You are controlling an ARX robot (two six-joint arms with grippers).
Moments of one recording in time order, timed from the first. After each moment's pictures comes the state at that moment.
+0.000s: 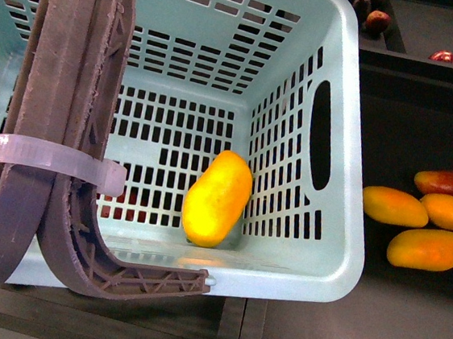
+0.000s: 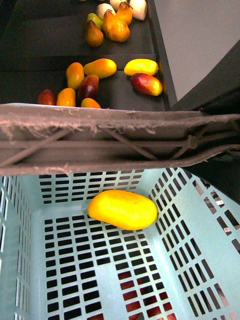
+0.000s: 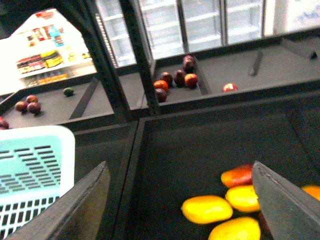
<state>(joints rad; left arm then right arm) -0.41 1.40 1.15 -0.47 0.21 -0.40 0.16 0.71 0.10 0.57 0.19 0.21</state>
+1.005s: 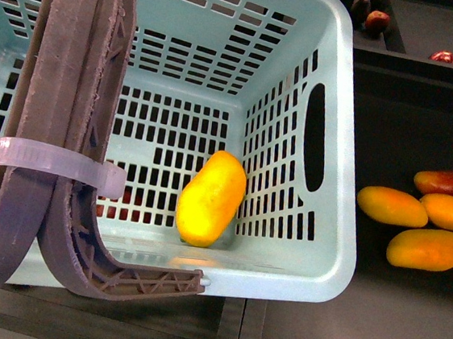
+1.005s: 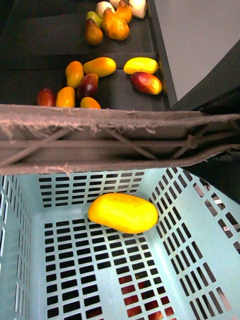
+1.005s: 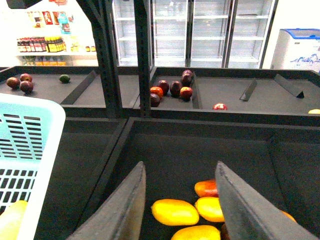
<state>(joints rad) -0.41 1.40 1.15 -0.47 0.21 -0.40 0.00 0.37 0.00 0.38 0.00 0.00</state>
